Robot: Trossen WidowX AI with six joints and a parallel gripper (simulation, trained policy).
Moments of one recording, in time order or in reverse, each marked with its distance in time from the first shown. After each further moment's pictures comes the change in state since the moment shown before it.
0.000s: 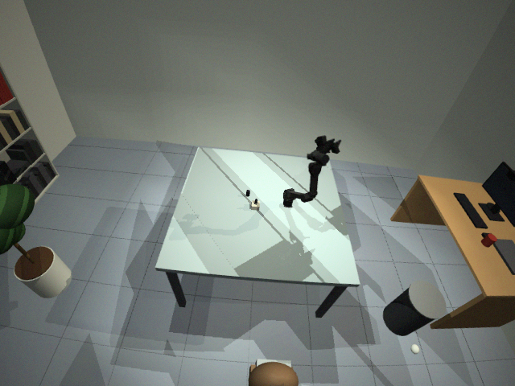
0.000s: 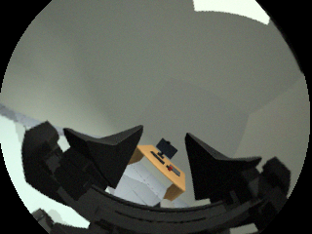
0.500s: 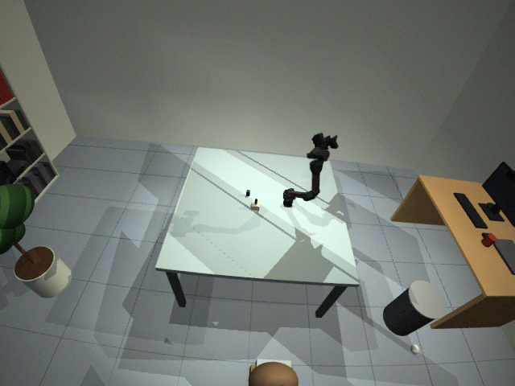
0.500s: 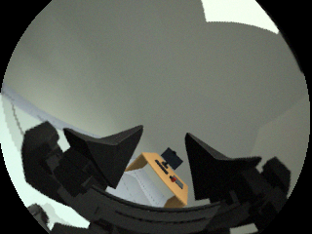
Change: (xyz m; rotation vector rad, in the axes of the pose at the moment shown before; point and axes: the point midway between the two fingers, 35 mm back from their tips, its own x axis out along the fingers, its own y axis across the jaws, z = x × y) arm 0.011 0.039 0.016 -0.031 -0.092 0.136
